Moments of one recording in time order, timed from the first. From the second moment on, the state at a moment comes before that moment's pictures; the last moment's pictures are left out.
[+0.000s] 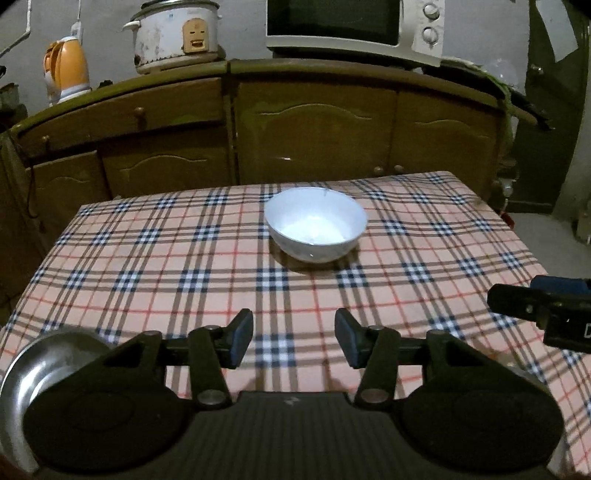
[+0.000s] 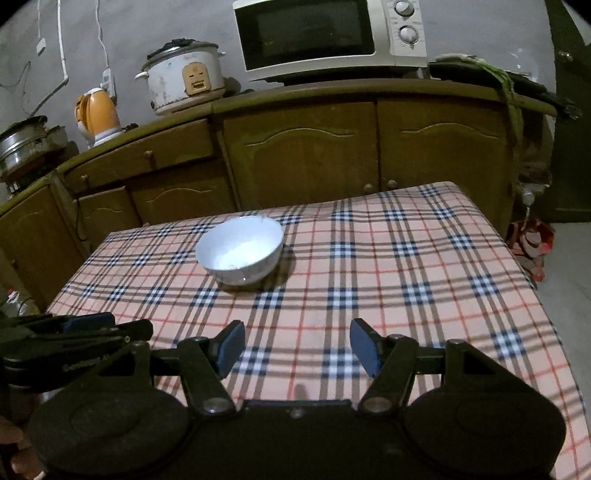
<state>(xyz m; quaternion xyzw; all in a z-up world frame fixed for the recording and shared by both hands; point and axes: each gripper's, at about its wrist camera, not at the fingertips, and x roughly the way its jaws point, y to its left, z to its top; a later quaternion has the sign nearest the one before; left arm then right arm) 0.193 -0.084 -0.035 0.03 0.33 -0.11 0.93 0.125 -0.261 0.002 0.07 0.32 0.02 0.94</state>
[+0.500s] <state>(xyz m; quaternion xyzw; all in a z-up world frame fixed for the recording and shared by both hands) 0.318 -0.076 -0.058 0.01 0.35 -0.08 0.93 0.264 -0.259 -0.027 0.12 0.34 0.03 0.93</state>
